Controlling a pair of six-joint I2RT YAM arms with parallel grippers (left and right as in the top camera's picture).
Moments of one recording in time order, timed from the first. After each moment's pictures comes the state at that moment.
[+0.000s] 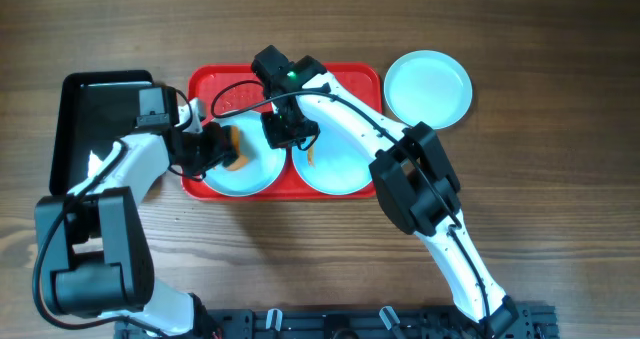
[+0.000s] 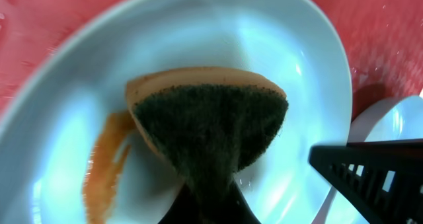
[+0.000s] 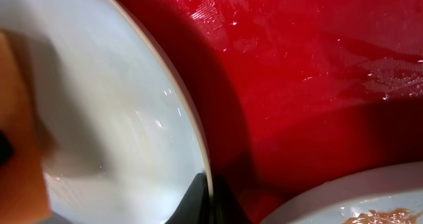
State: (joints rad) left arm 0.09 1.73 0.90 -0.46 0.47 -0.36; right arm 0.71 2.45 2.07 -1.08 -0.23 0.40
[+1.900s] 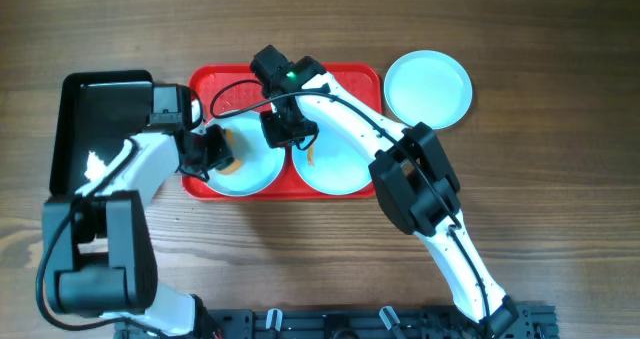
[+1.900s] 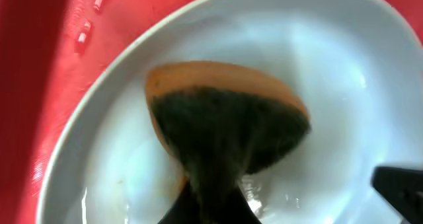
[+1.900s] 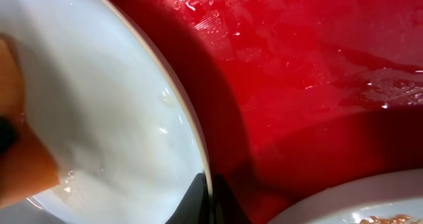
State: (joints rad) left arm 0.03 1.73 0.91 -0.48 0.25 -0.39; right arm 0.71 2.45 2.07 -1.06 -0.22 0.40
